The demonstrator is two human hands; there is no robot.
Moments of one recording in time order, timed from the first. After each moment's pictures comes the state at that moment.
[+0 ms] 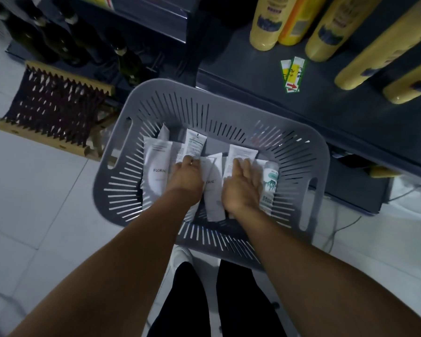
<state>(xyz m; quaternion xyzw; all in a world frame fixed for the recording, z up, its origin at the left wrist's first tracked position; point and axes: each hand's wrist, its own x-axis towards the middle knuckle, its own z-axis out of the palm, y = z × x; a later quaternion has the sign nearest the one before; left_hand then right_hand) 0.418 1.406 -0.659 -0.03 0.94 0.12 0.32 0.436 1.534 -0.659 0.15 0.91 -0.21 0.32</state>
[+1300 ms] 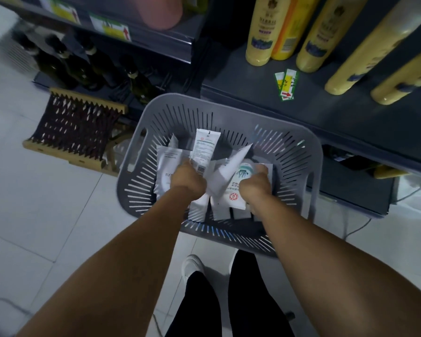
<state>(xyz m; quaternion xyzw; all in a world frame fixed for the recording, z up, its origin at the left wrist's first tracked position) 0.424 1.392 -0.626 -0.24 0.87 0.32 0.27 0.430 1.542 -0.619 0.37 0.76 -0.44 0.29</state>
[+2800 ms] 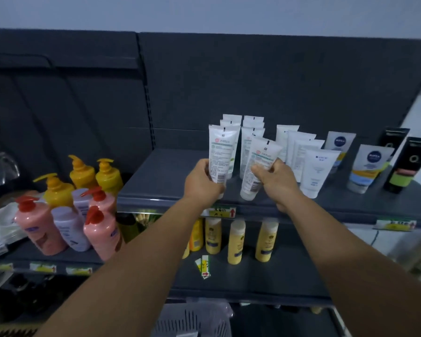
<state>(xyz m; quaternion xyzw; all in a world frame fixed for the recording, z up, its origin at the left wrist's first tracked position) 0.302 1.571 -0.187 0.12 0.82 0.55 -0.01 0.342 1.732 -0.178 0.14 0.77 -0.59 -0.22</state>
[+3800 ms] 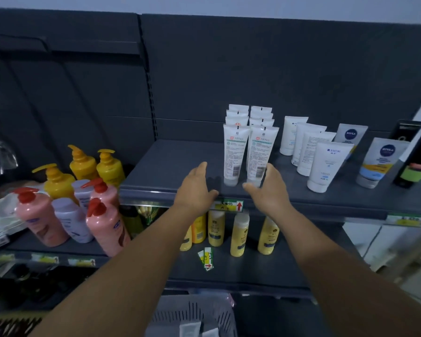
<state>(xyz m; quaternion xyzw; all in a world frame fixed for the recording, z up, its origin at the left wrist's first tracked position) 0.281 1.546 -0.223 0.16 0.93 0.32 -0.02 0.324 1.716 -0.225 0.18 0.89 -0.37 -0.18</state>
